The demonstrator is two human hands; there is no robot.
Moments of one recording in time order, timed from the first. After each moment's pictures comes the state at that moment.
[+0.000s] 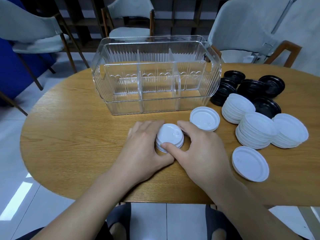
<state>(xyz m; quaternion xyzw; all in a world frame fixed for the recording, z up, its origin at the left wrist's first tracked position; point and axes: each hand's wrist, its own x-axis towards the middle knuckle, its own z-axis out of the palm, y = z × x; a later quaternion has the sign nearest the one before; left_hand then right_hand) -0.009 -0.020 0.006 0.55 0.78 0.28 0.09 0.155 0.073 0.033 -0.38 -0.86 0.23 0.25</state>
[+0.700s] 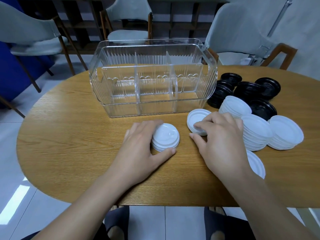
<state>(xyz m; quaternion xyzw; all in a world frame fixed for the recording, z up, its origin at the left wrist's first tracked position) -0.012 -0.020 0.004 0.55 0.77 0.30 0.07 0.181 0.127 0.019 -0.38 -0.88 0.01 0.27</state>
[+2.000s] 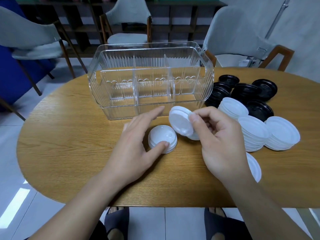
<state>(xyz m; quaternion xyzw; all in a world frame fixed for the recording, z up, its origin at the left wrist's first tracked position) -0.014 -0.023 0.024 0.58 0.71 0.41 0.05 0.180 0.098 0.061 -0.30 -0.74 0.44 0.41</state>
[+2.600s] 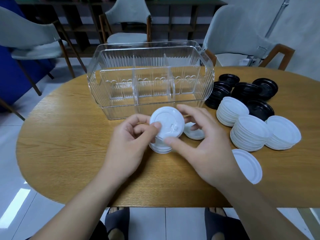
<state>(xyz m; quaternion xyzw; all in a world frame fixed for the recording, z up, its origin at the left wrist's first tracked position) -0.005 -0.019 0.027 0.35 0.58 0.68 0.28 0.172 0.090 0.053 -0.27 -0.81 0.39 0.34</state>
